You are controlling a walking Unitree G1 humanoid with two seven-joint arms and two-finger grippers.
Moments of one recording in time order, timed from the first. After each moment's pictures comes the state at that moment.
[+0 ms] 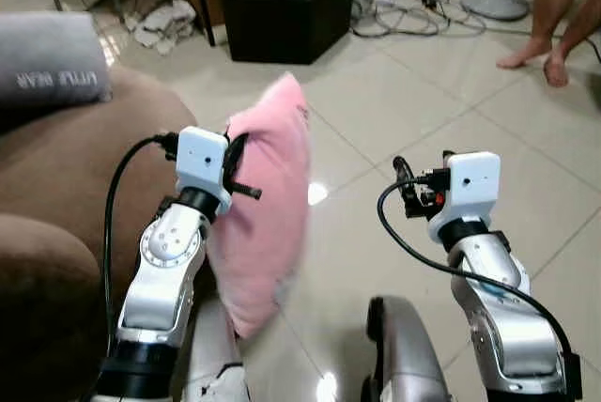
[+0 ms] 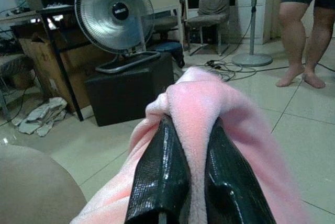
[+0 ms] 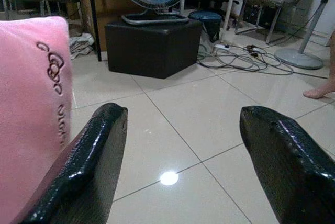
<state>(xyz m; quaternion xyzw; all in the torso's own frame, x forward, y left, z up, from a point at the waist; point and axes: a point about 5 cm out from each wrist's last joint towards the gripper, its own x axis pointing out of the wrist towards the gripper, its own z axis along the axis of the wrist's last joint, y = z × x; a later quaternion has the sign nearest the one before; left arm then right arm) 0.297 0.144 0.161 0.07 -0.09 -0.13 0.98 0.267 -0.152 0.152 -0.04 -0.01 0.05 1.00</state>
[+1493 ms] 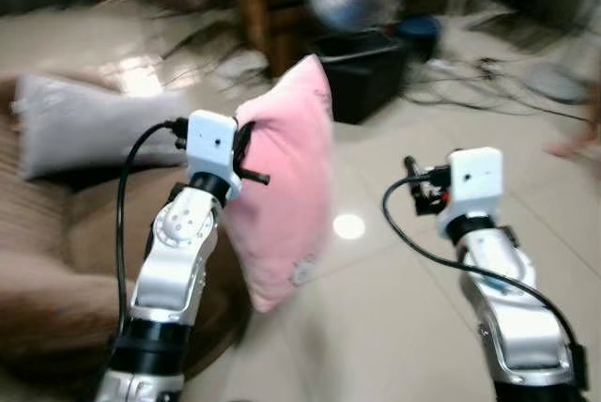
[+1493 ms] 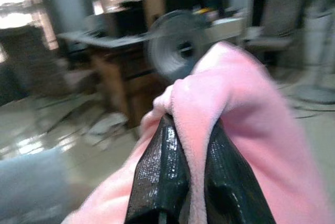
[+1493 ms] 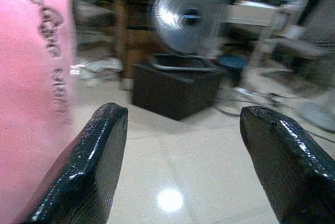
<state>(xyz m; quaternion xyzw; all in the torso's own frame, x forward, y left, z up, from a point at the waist) 0.312 0.140 0.170 0.06 -0.08 -0.11 0.99 0.272 -0.151 0.153 -0.08 0.00 0.04 1.00</state>
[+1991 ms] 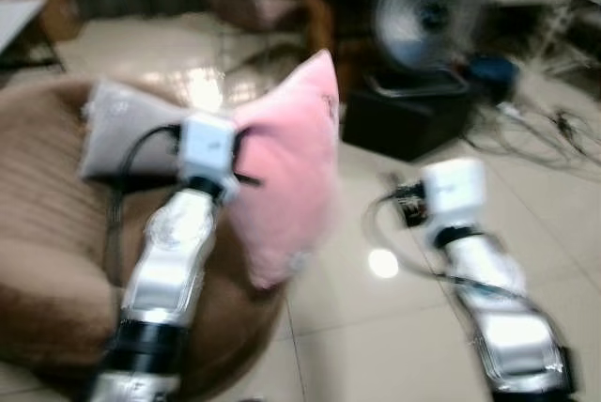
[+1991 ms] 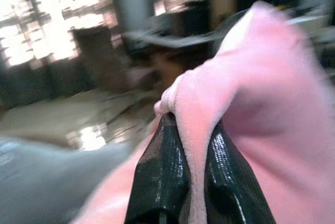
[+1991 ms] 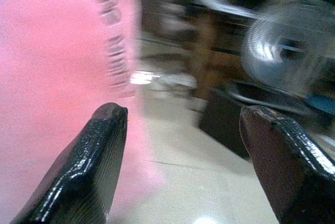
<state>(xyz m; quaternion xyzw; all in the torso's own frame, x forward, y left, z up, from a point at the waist) 0.313 0.152 0.161 0.07 -0.06 -0.09 0.99 0.267 -0.130 0.139 -0.10 0.02 0.11 0.99</state>
